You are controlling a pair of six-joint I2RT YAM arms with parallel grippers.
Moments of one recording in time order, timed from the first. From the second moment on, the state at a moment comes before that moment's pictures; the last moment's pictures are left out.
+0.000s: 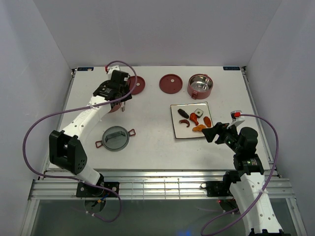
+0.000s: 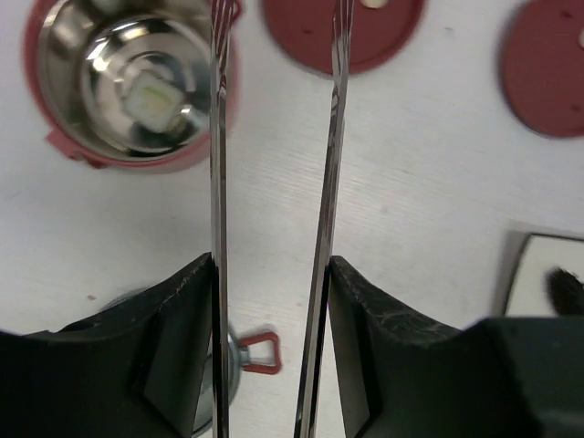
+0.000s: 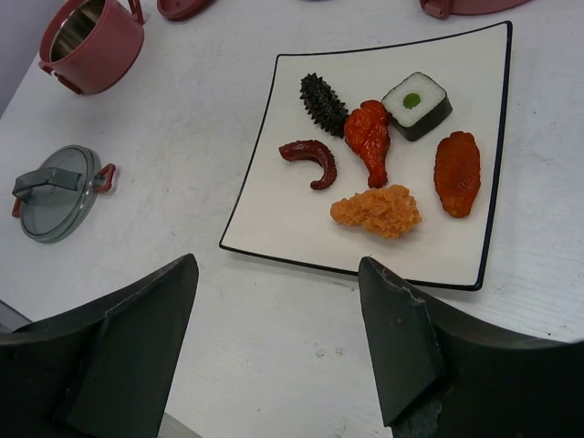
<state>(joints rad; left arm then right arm) -0.35 1.56 1.36 -0.62 -0.38 -0.53 0.05 0.44 0.36 -0.21 -0.46 0.31</state>
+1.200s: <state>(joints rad) -0.87 1.82 1.45 -0.52 -0.16 -0.54 0.05 0.45 0.36 -0.22 -0.40 0.31</state>
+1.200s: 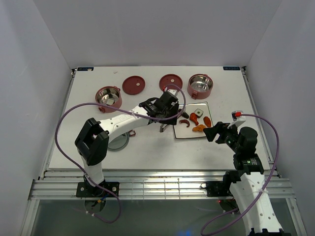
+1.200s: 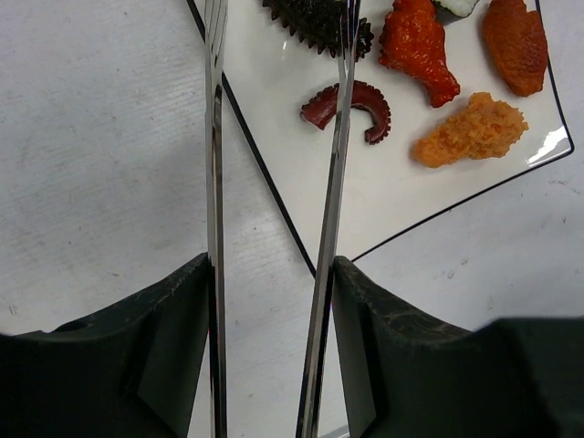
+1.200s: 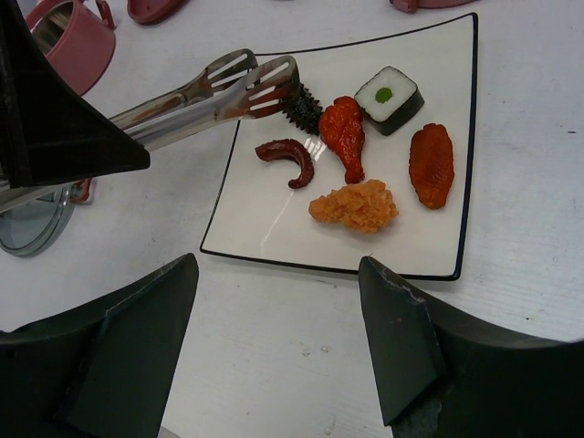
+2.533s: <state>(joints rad) -0.89 1.98 1.64 -0.58 -0.18 -0.60 0.05 0.40 0.36 -0.24 -0.42 0.31</state>
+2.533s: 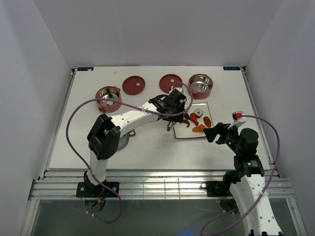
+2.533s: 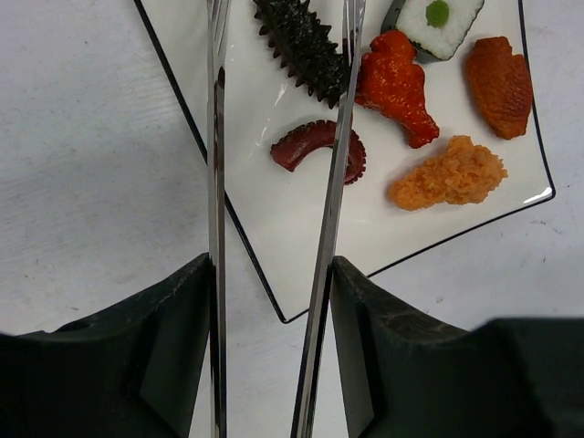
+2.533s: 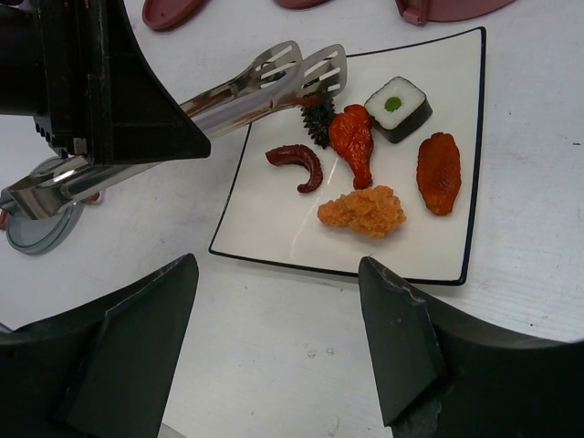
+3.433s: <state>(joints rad) -0.95 2.01 1.70 -0.68 -0.18 -0.67 0.05 0.37 0.36 -0.24 -0.44 0.31</state>
